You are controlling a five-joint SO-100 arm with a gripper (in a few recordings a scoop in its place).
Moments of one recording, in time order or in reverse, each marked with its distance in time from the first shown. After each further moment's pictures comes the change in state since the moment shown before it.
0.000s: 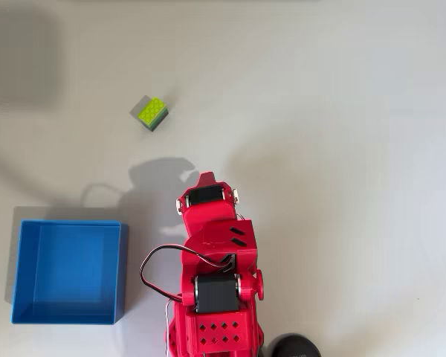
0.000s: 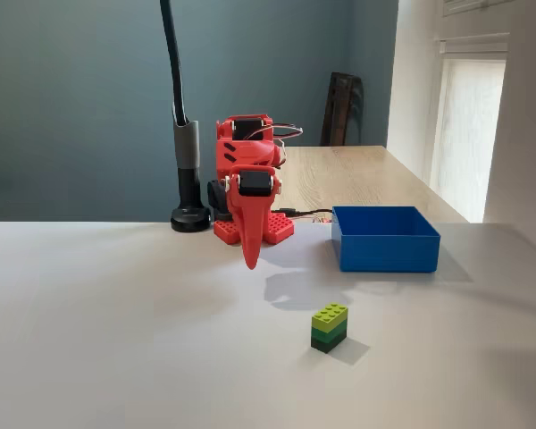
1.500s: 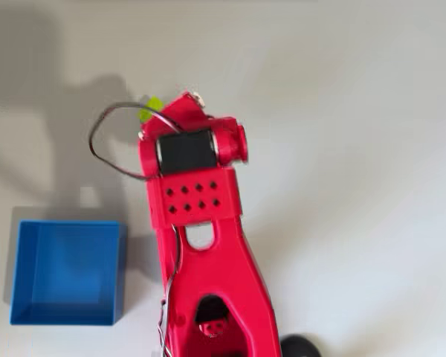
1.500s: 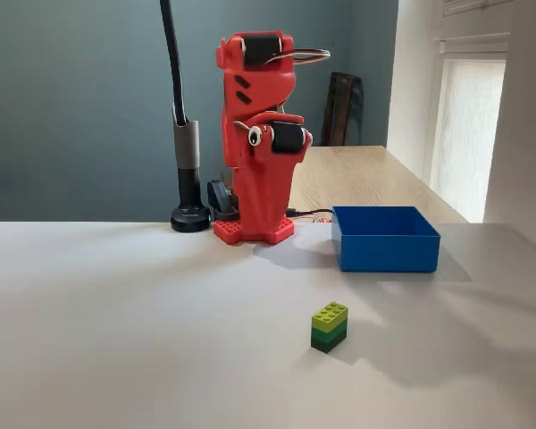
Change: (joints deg) arm -7.3 -75.8 -72.9 20.5 -20.8
